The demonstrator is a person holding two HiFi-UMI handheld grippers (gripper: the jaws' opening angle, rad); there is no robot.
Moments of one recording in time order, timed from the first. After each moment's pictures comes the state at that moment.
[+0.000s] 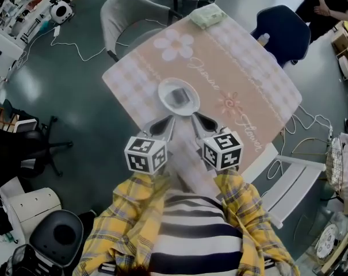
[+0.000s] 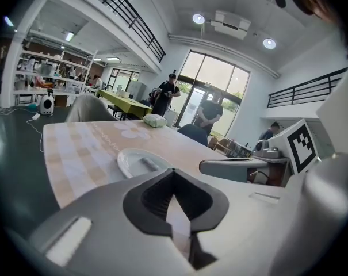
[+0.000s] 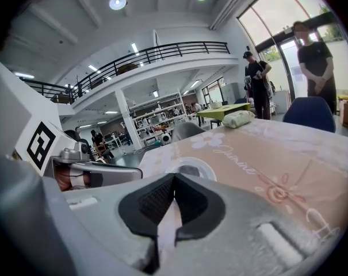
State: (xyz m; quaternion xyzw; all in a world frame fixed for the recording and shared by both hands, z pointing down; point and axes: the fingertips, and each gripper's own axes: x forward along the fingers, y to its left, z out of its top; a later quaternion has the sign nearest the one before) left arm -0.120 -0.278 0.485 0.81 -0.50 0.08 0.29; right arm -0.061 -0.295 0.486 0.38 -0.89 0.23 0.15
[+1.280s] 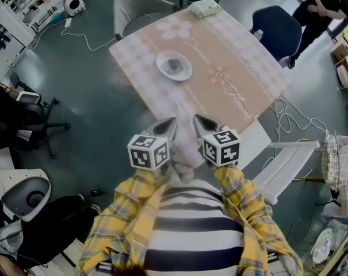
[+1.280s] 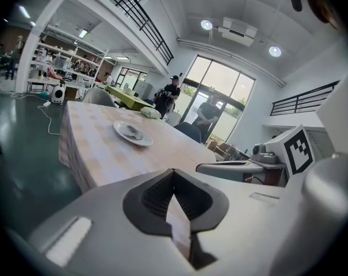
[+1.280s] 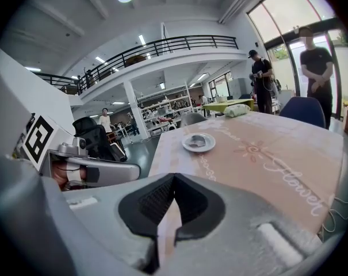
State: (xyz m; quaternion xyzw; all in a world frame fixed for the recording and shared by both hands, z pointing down) left arm -0.058 -0.130 0.493 0.79 -0.52 0.05 0.32; right arm -0.002 -0.153 0.501 0.34 -0.89 0.22 0.20
